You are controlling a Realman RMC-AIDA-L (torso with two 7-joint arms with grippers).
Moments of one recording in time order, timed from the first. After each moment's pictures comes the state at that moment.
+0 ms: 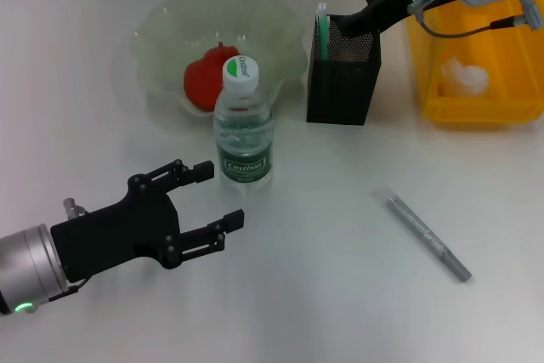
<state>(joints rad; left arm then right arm) -0.19 -2.07 1.30 0.58 1.32 1.43 -0.93 0.76 2.08 -1.30 -1.21 -2.54 -1.17 2.55</state>
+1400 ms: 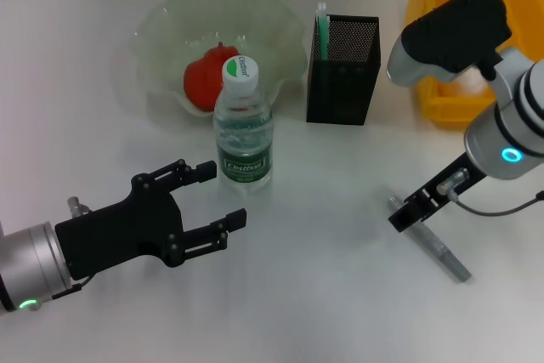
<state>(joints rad) -0.22 -2.06 1.30 0.55 1.32 1.42 -0.93 0.55 2.09 -1.66 -1.42 -2.68 -1.56 2.95</state>
